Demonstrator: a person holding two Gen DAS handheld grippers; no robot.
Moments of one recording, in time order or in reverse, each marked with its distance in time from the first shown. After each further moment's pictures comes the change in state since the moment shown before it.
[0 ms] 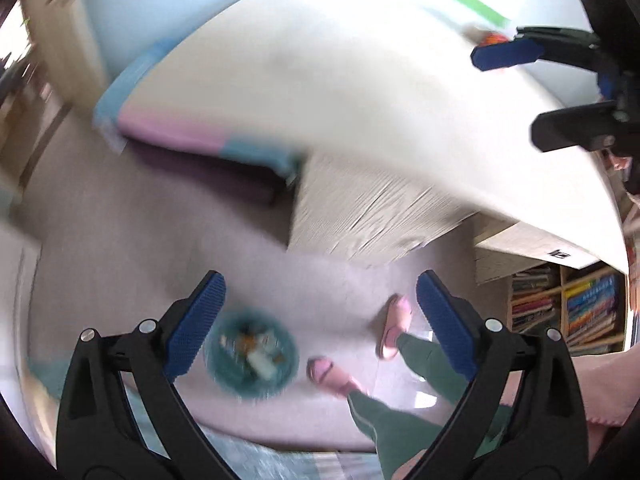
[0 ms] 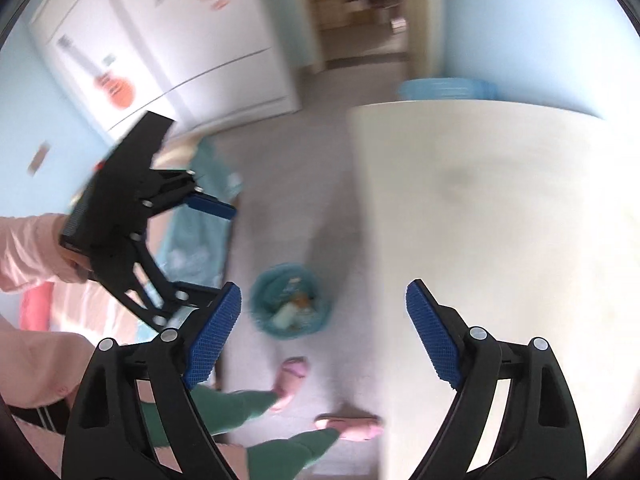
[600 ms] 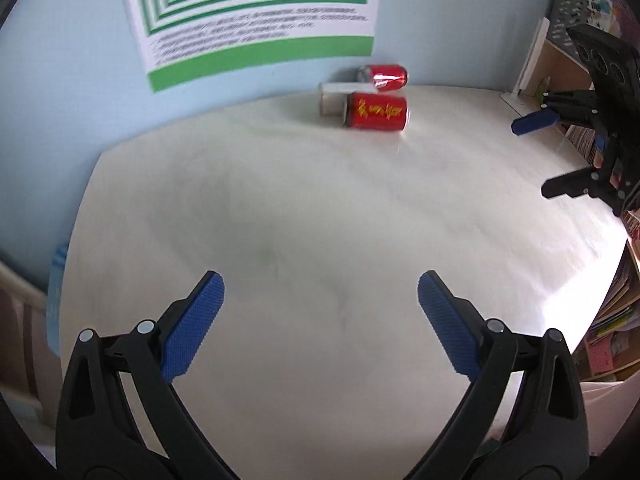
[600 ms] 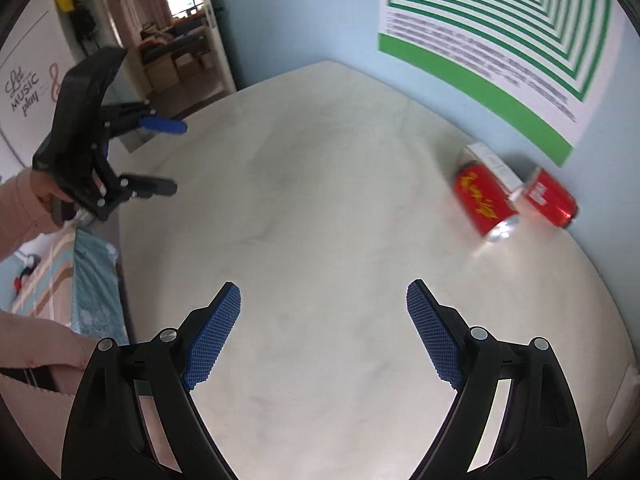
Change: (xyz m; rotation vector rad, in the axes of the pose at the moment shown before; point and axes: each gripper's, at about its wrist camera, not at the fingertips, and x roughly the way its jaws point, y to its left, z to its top) left arm 0.083 -0.237 0.289 0.477 -0.132 -0.095; right arm -0.204 -0.251 -0.189 0.380 -0.101 -0.354
